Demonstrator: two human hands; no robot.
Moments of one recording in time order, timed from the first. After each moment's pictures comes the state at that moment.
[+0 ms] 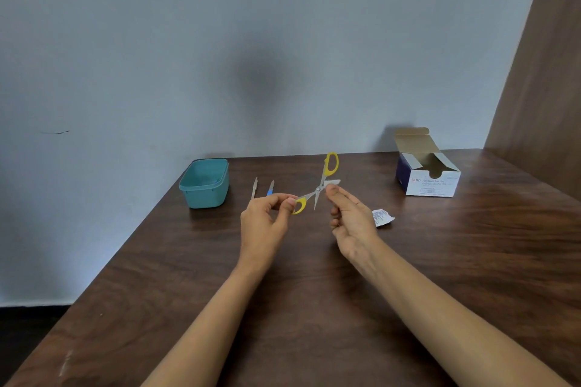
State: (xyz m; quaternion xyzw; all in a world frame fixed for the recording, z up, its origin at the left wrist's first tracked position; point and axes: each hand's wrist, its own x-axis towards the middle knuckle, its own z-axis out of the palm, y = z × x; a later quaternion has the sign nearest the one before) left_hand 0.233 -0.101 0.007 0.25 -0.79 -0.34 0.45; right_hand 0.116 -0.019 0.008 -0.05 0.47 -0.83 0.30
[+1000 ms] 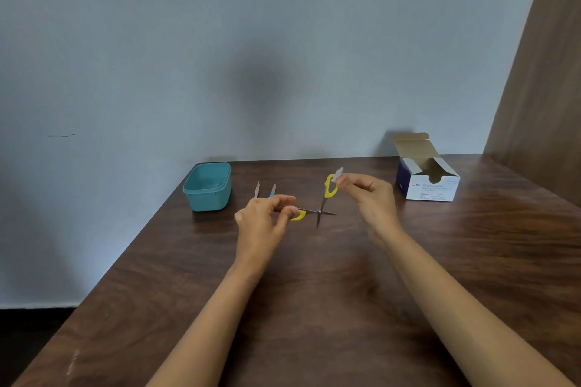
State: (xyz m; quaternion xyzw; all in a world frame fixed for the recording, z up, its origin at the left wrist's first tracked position) left_hand 0.239 -0.107 0.012 0.24 -0.82 -0.27 0.43; right_hand 0.092 0.008 0.036 -0.30 0.59 -0.74 0.10
